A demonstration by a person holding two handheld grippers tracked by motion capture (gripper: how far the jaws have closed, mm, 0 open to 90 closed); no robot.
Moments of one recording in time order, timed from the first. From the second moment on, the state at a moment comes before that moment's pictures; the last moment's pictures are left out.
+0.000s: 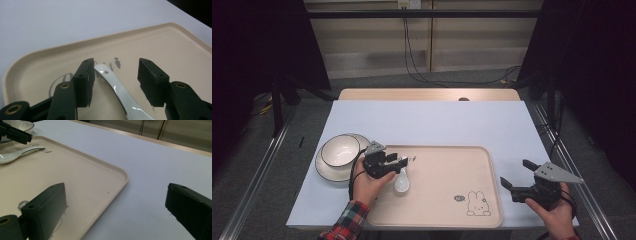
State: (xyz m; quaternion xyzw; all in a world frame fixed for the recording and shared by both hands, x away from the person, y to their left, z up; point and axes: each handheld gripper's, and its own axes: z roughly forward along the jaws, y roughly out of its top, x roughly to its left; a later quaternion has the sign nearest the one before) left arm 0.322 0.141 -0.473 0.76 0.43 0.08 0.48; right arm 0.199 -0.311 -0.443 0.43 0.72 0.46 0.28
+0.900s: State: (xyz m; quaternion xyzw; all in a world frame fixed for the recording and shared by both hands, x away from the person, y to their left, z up) left arm 0.314 0.160 -0.447 0.74 0.39 0.11 0.53; right arm 0.198 -0.314 -0.442 0.43 0.72 0.46 0.29
